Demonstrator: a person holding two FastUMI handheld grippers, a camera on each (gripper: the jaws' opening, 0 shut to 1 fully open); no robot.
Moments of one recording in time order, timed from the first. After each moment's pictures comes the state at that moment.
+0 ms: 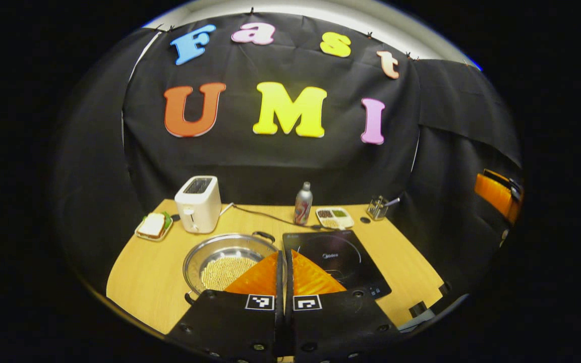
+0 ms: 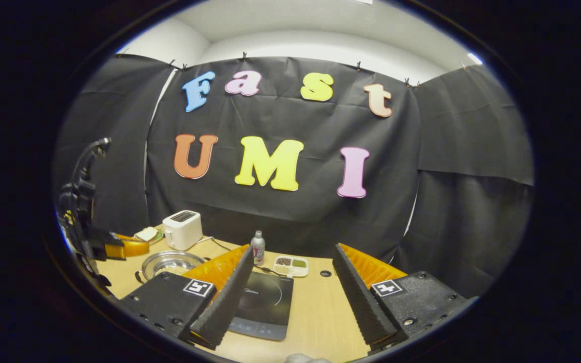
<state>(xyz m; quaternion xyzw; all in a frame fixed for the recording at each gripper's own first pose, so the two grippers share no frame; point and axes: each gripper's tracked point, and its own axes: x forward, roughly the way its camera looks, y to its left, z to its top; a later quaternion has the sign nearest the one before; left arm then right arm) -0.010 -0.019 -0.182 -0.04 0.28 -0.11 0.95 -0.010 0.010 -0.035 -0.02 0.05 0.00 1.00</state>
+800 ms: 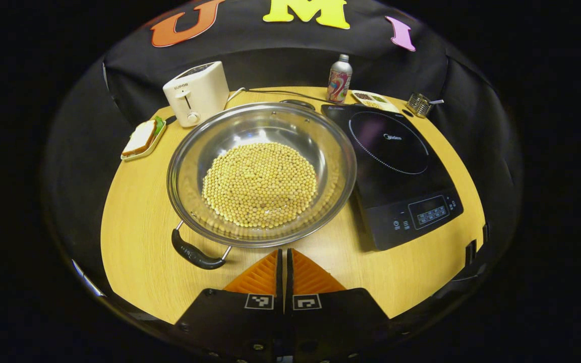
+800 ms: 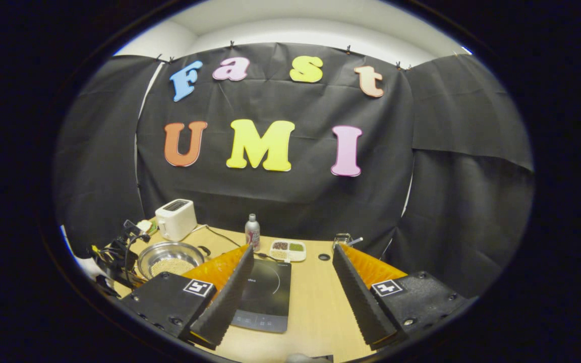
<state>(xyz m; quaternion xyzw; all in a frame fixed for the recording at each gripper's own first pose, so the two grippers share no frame) -0.045 0.051 -0.373 0.03 0.53 -0.09 0.84 -0.002 -0.004 -0.075 0.00 0.09 -0.02 1.00</state>
